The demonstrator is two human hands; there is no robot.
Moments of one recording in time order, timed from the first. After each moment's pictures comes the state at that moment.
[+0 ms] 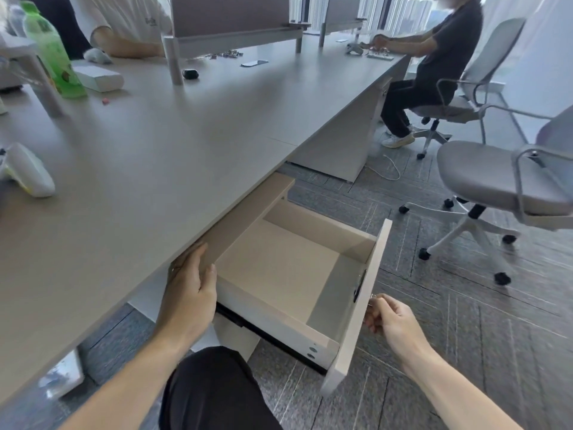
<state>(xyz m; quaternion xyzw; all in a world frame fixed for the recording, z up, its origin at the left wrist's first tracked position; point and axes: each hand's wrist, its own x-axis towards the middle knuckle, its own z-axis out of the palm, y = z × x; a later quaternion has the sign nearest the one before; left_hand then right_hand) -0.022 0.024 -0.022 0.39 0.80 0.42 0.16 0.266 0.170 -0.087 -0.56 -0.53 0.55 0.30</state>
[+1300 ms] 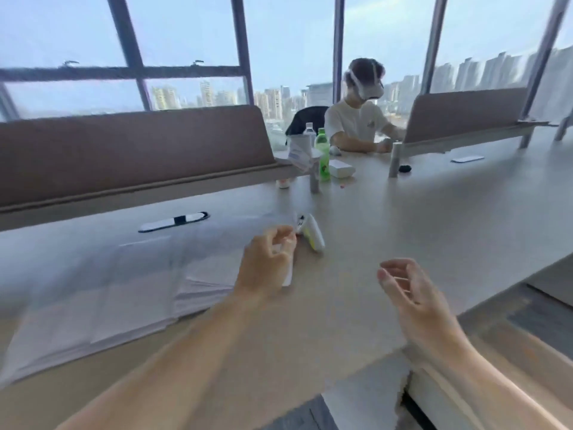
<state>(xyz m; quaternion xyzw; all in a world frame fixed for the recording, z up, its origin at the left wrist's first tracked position) -0.175 -0.119 0.132 0.25 0.81 0.53 -0.05 -0.015 0.056 0.094 -0.21 -0.80 0.48 0.29</state>
